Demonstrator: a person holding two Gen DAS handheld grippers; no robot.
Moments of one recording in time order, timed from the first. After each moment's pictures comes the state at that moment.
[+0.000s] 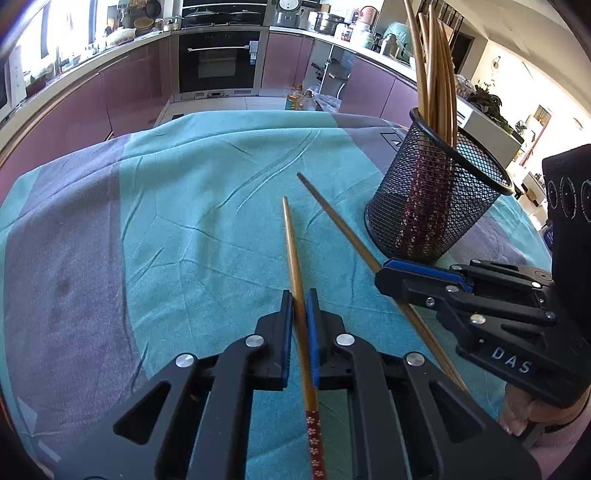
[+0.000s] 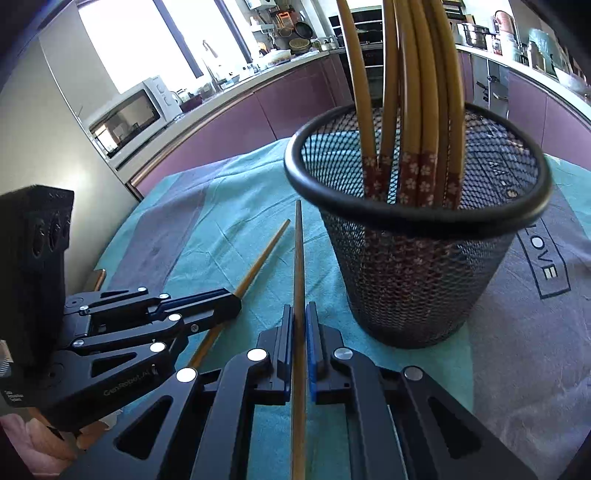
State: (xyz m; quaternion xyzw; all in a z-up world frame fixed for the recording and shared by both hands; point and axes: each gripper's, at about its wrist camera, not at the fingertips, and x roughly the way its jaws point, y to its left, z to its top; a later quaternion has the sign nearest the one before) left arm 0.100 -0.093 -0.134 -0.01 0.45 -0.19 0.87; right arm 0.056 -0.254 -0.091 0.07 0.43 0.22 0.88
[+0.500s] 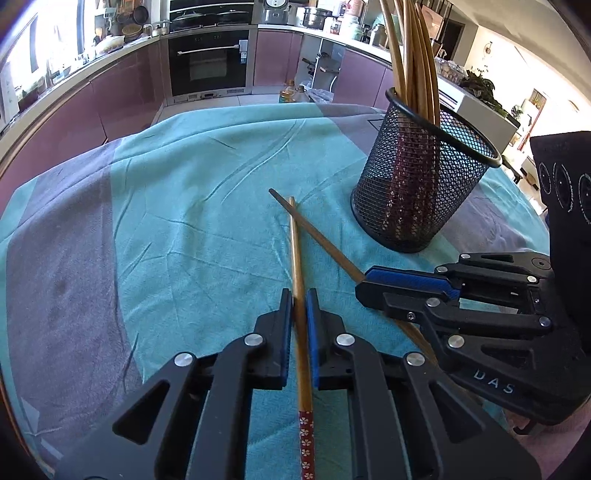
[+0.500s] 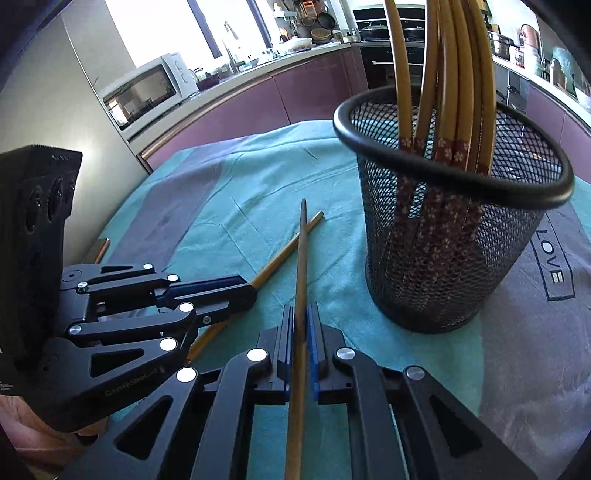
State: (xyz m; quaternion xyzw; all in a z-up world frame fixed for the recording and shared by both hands) left arm 0.088 -0.109 -0.136 0.02 0.45 -0.20 0.87; right arm 0.053 -0.241 -0.099 0.03 0.44 0.23 0.87
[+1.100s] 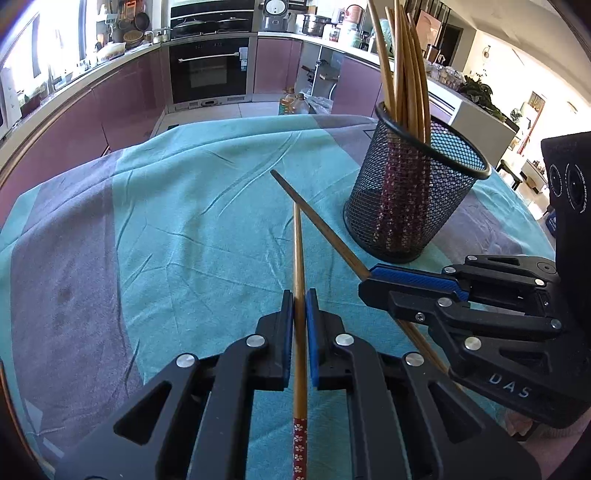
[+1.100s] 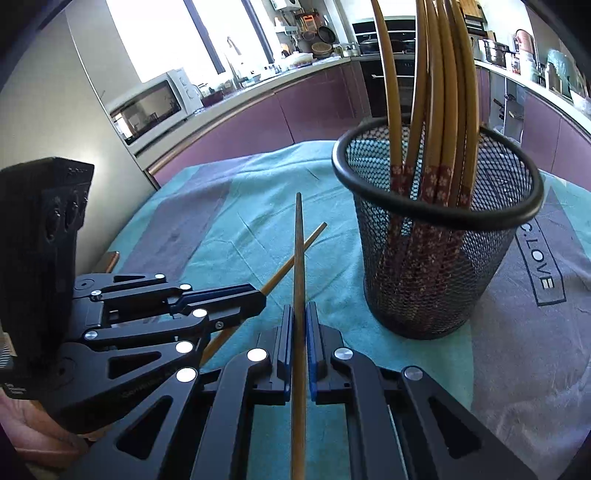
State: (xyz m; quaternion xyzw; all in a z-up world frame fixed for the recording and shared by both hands) left arm 0.085 -0.114 -0.131 0.02 0.43 -0.20 0.88; right arm 0.039 -0.256 -0.083 0.05 0.41 0.24 0.88
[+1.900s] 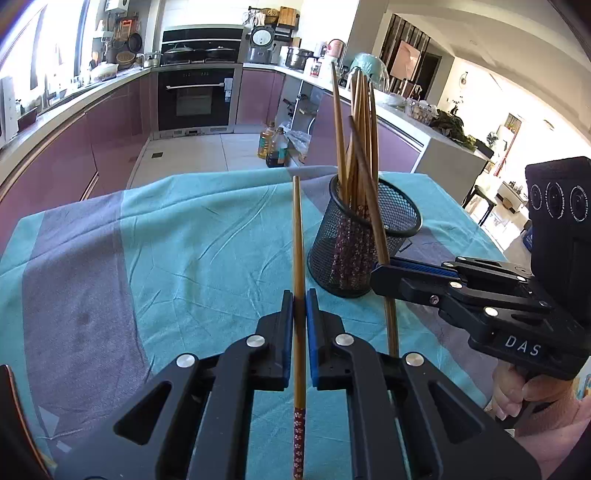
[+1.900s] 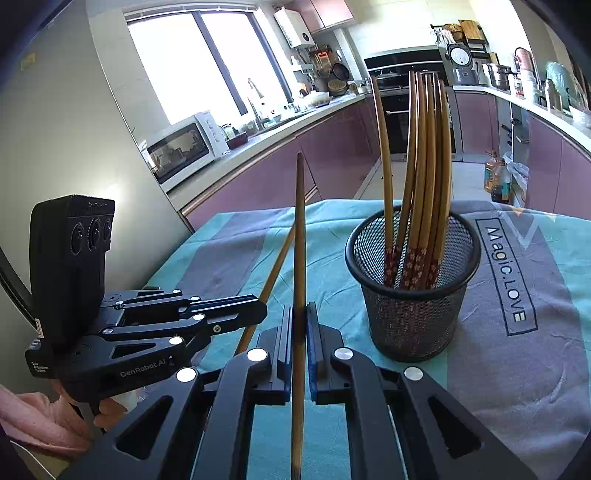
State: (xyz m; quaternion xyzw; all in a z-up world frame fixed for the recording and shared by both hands) left arm 0.052 -0.093 -0.073 -0.01 0.38 -0.24 0.89; right arm 0.008 -0.291 -0.027 0.08 0.34 0.27 0.90
